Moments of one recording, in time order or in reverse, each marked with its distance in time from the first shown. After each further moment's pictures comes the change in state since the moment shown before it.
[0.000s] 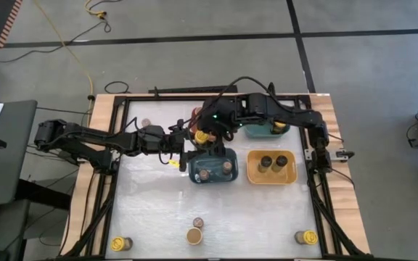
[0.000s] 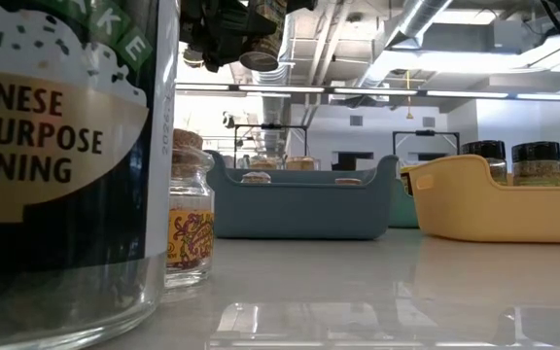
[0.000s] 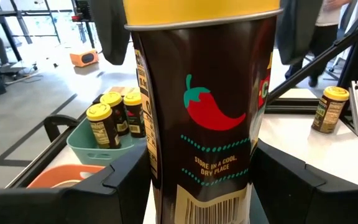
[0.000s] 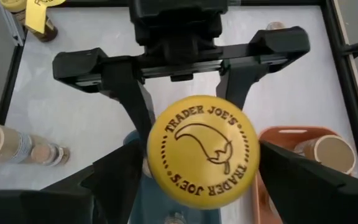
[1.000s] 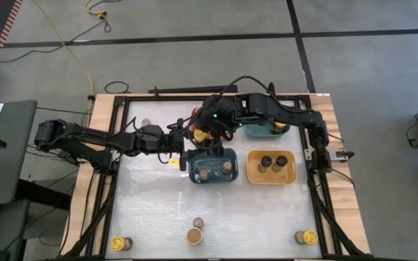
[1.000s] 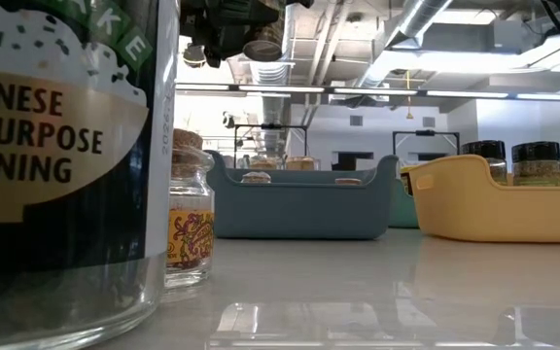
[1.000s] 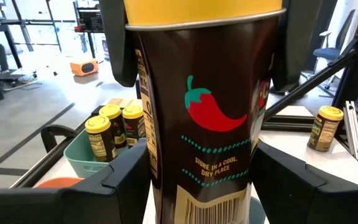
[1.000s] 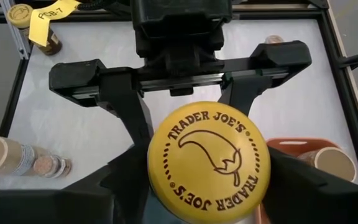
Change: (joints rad) left arm 0.000 0.000 0.000 0.059 0.000 -0.031; right arm 0.003 0.000 0.000 0.043 -0.001 0.003
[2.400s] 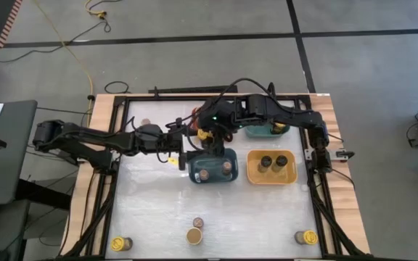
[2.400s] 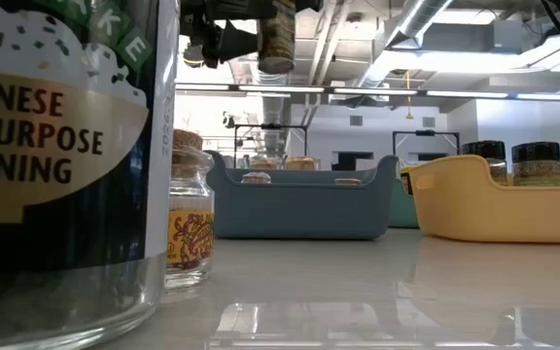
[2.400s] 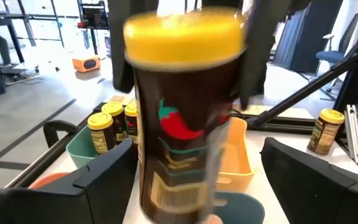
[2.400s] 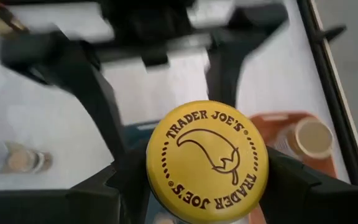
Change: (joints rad) left arm 0.003 -0.021 0.000 -0.025 -0.010 -0.024; right arm 0.003 0.002 -0.001 -0.066 0.092 0.053
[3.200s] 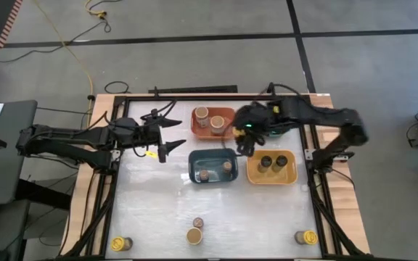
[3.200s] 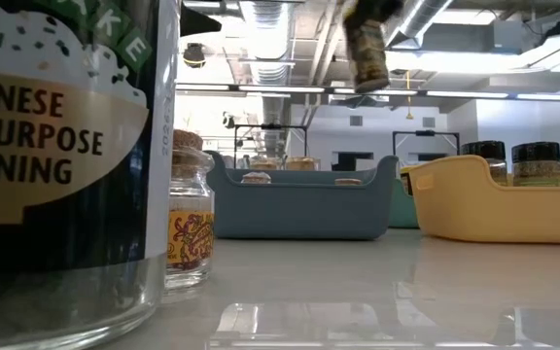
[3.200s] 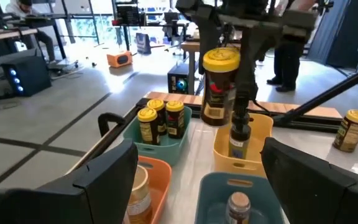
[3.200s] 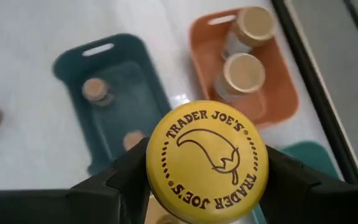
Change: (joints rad) left arm 0.002 -0.339 -0.001 -0.376 -0.131 0.020; right arm 0.023 -0.387 -0.526 -0.024 0.181 0.202
